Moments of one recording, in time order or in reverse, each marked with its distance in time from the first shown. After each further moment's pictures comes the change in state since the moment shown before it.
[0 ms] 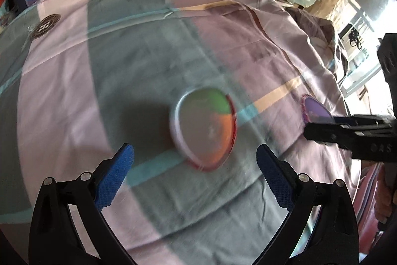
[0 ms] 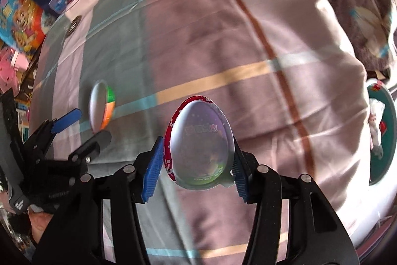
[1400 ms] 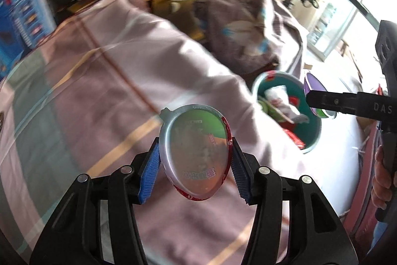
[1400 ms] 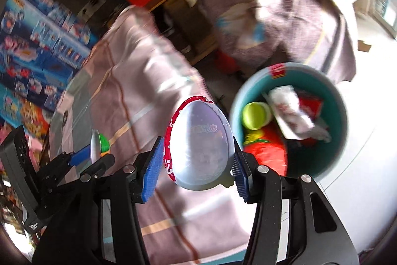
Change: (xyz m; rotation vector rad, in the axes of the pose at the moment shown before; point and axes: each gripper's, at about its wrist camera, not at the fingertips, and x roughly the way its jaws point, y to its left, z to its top) left arm 0.010 -0.249 0.043 0.322 -0.012 -0.048; right arm -0.123 -0.243 -0.052 0.355 -0.302 0.084
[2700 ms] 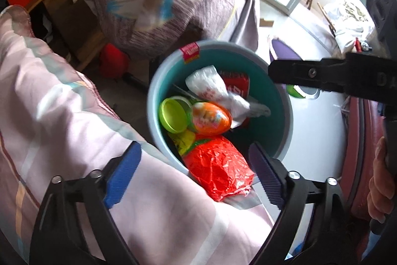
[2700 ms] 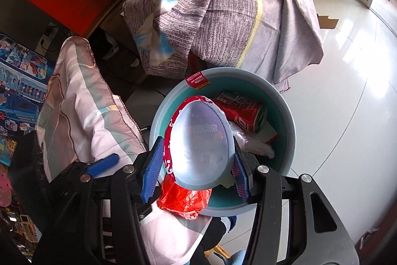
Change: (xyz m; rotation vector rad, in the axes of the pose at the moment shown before) left arm 0.126 -0.144 0.046 0.197 0.179 -0.162; right arm 0.015 -0.116 0.035 0.150 0.025 -0.105
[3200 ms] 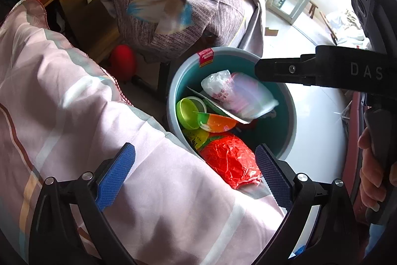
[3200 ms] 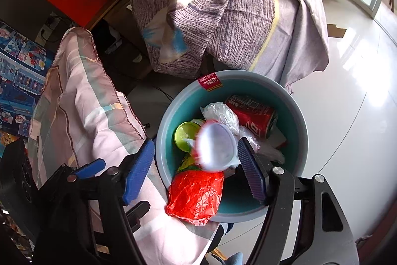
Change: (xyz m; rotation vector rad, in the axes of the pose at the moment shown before) left arm -0.019 0.020 -0.012 -0.029 -0.031 0.002; right arm 0.010 0.023 0.005 -0.047 0.008 -0.024
